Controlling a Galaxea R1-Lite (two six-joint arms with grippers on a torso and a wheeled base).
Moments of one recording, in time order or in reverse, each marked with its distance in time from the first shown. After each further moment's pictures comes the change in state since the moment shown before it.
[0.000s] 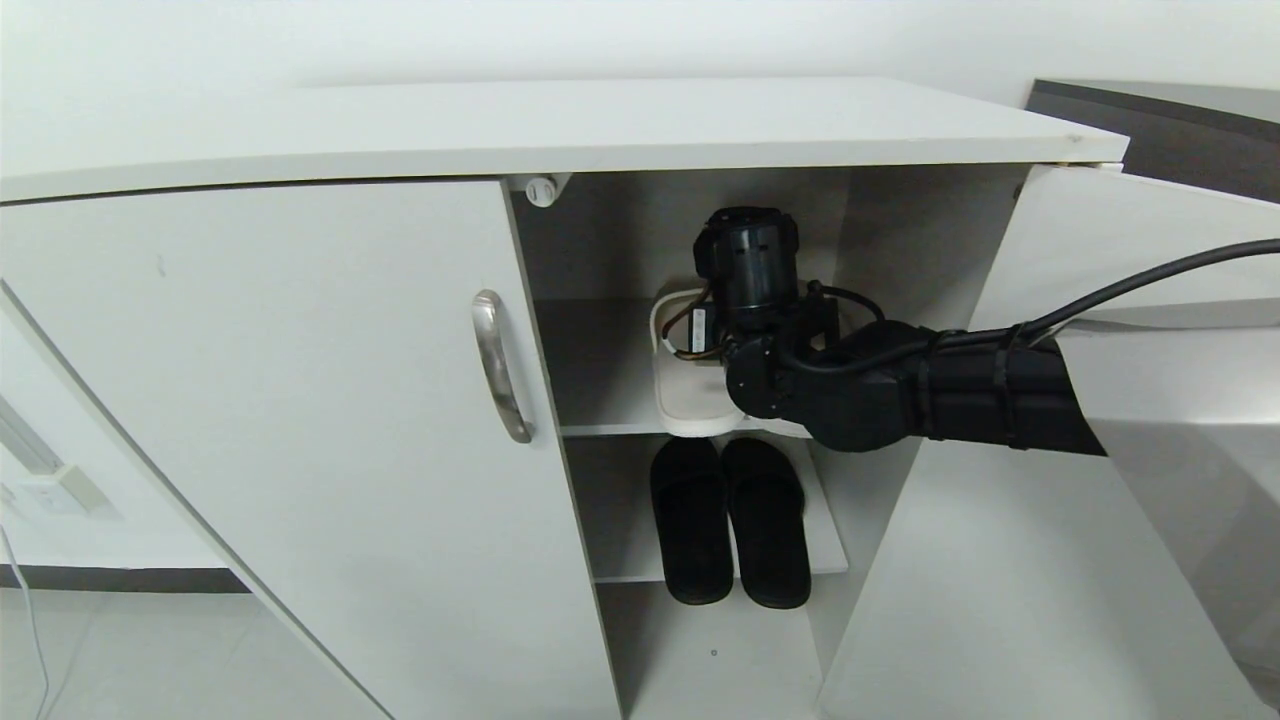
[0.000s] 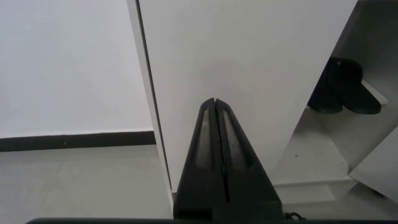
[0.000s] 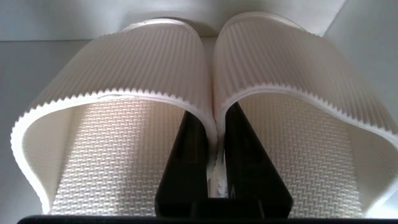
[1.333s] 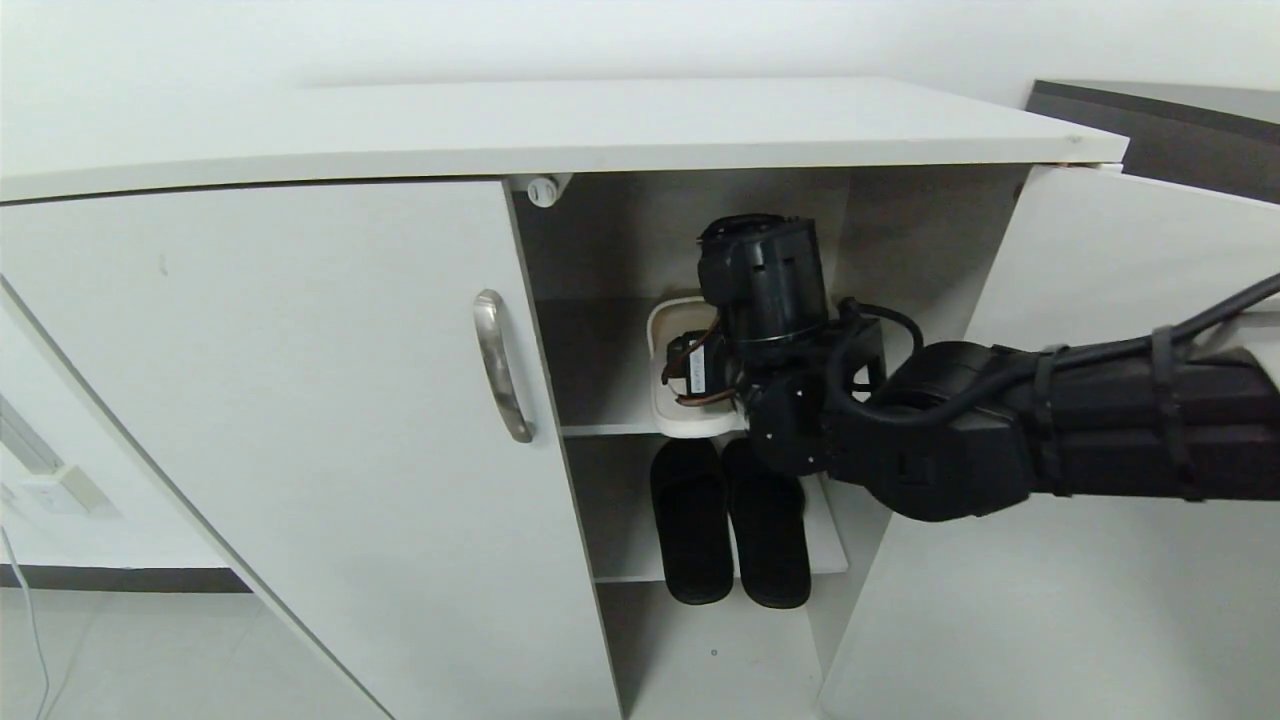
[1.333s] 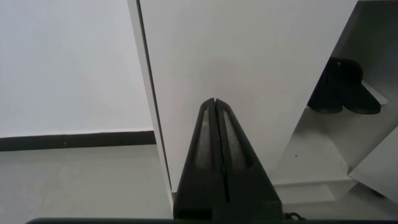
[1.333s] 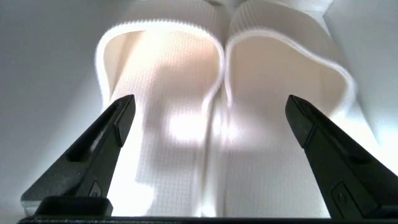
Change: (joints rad) left arm 0.000 0.000 0.000 0.000 0.001 -0.002; right arm 0.109 -0.210 0.324 -0.047 -0.013 0.001
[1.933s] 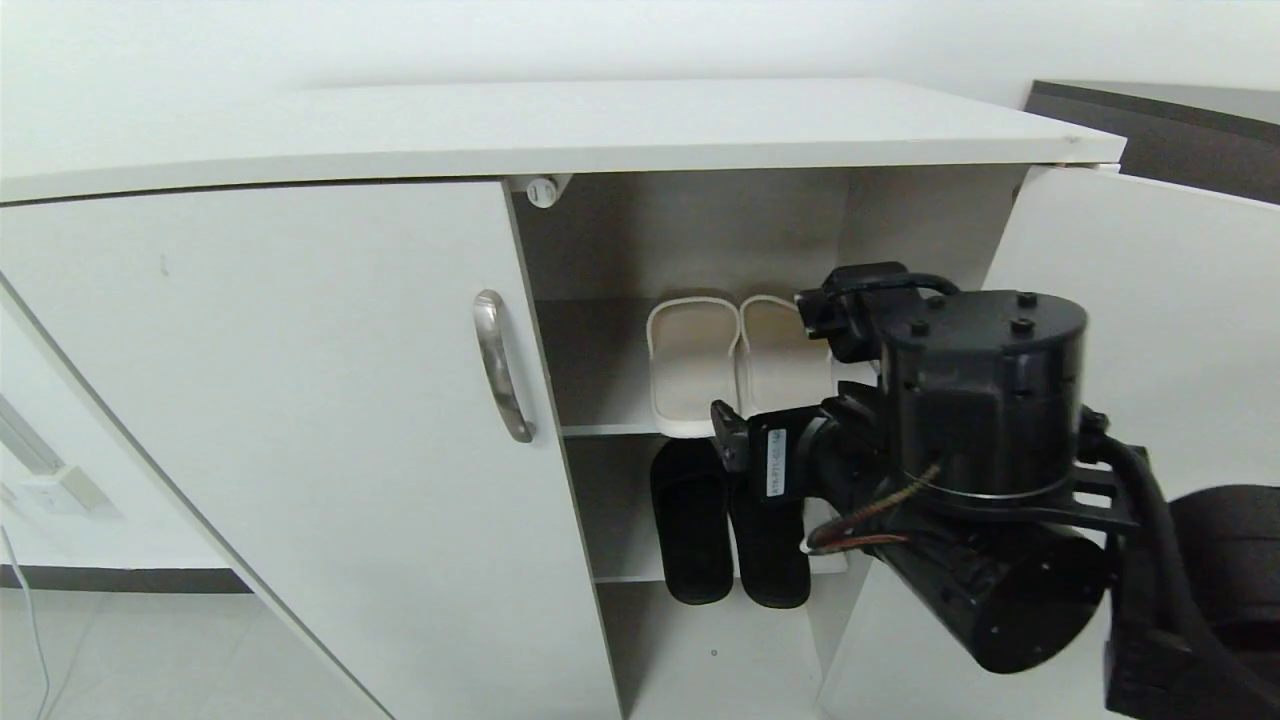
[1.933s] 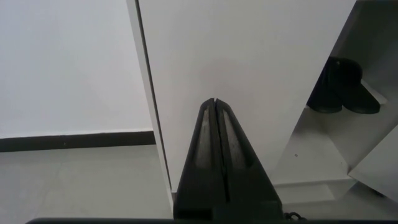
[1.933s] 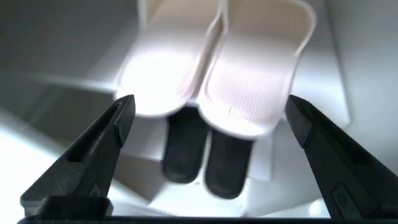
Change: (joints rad) left arm 0.000 0.000 0.000 0.000 -0.003 0.002; right arm 0.121 -0.336 0.576 -0.297 0.058 -0.003
